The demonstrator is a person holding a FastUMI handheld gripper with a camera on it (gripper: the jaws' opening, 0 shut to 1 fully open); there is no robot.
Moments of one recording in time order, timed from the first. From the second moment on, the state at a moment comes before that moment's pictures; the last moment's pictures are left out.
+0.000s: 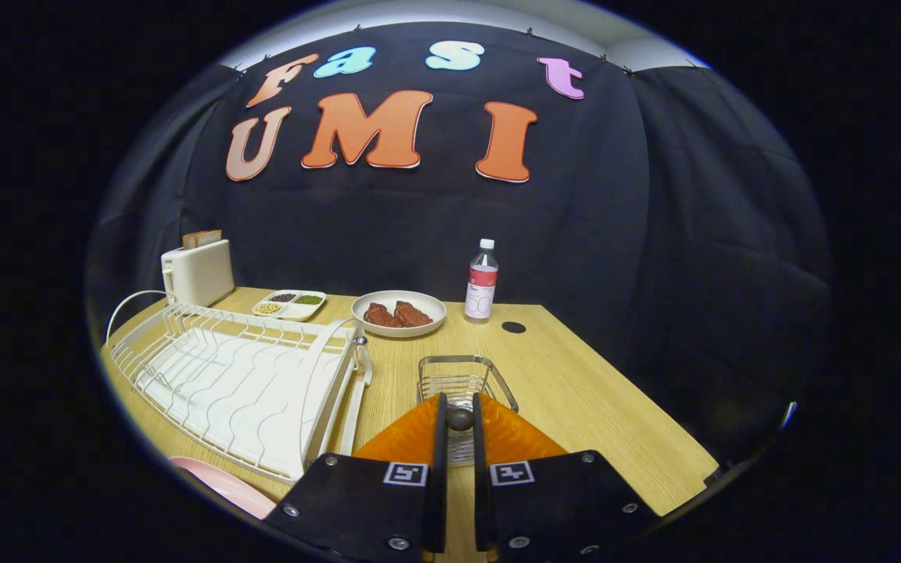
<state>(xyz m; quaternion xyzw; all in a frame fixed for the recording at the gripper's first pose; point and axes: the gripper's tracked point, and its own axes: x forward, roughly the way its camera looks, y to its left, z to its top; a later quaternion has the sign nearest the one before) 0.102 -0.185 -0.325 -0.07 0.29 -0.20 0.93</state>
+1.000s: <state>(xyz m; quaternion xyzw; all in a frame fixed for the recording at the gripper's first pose) 0.134 -0.154 -0.203 -0.10 0.22 -0.18 0.95</state>
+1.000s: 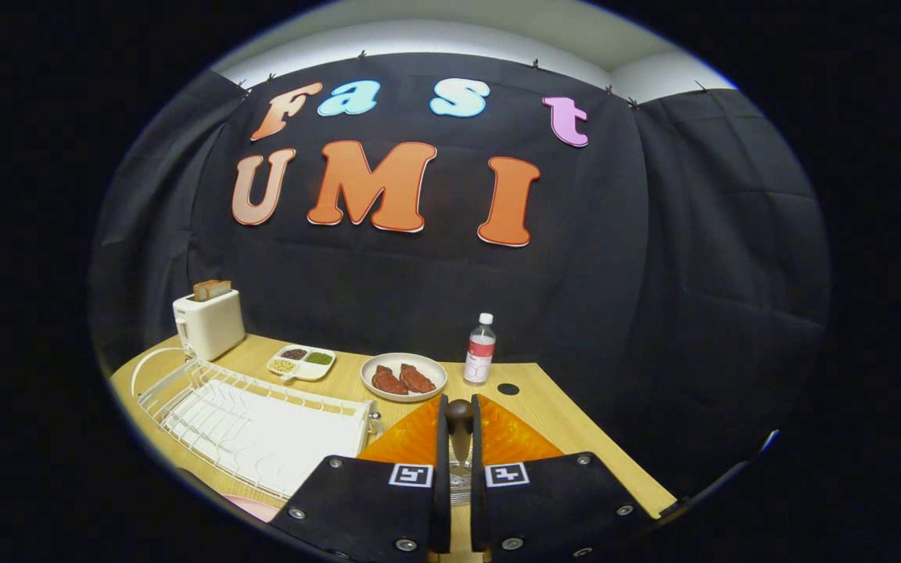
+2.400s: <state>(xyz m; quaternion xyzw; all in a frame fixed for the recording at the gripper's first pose) 0.031 0.054 -0.270 -0.04 0.26 0.10 0.96</state>
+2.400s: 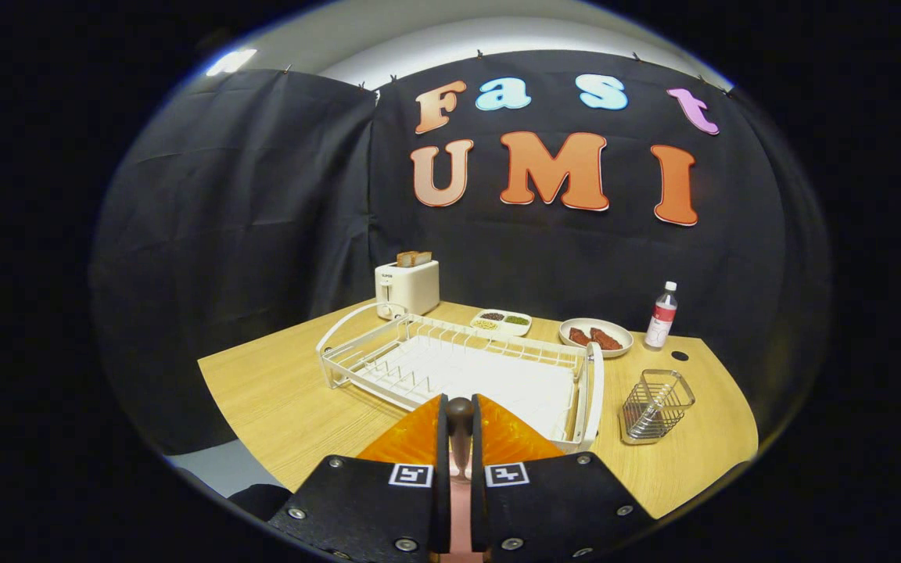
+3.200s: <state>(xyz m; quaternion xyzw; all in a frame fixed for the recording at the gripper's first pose) -0.049 0.013 -0.315 0.06 0.29 0.09 0.95</state>
